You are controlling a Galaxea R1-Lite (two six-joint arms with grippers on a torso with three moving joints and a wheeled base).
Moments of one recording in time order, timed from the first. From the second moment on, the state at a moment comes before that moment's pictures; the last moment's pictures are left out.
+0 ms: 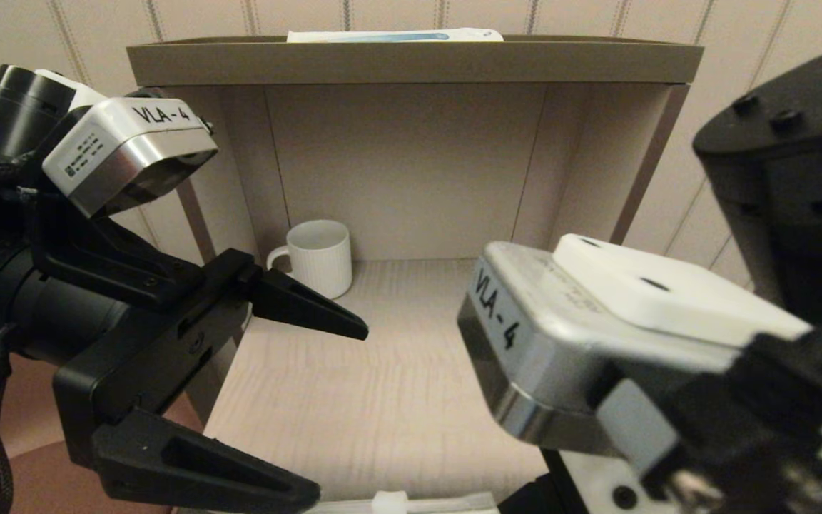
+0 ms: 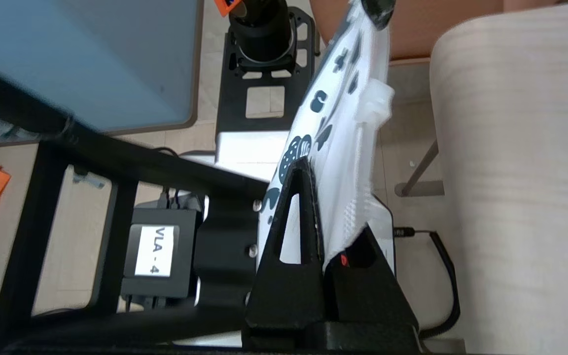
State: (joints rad) left arm -0.56 1.47 -1.26 0.45 -1.10 0.53; right arm 1.08 1.51 -1.39 0.45 0.49 -0.17
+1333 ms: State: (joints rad) left arm -0.56 1.39 -1.21 0.46 -1.10 0.37; right arm 1.03 1.57 -1.40 0.32 0.49 -0.18
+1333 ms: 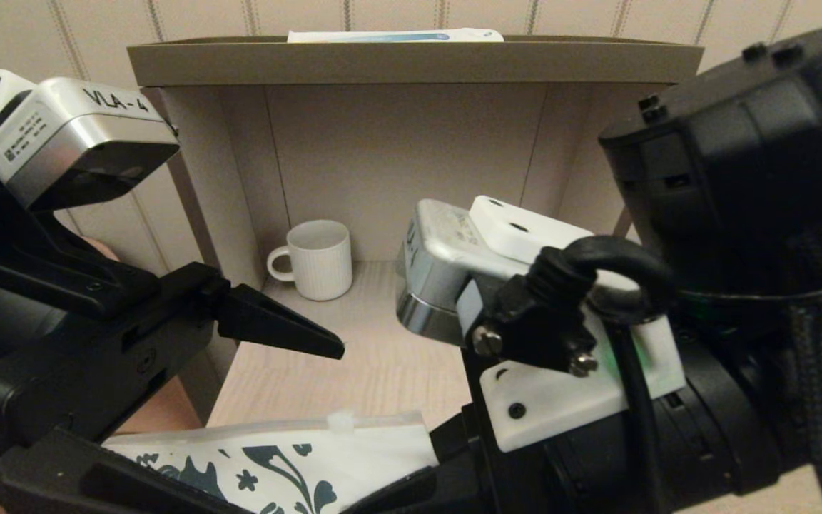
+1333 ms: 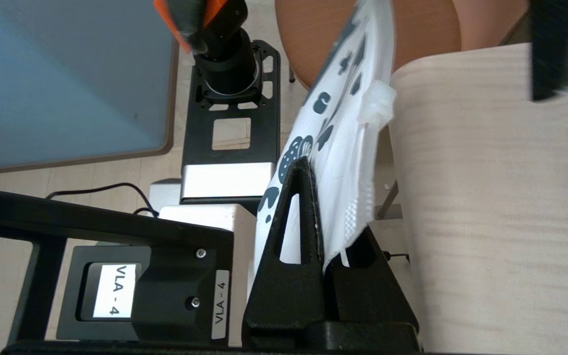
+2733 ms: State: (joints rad) left arm -0.56 1.41 -1.22 0.46 -1.28 0.37; right arm 1.01 1.57 -1.38 0.27 0.50 -0.17
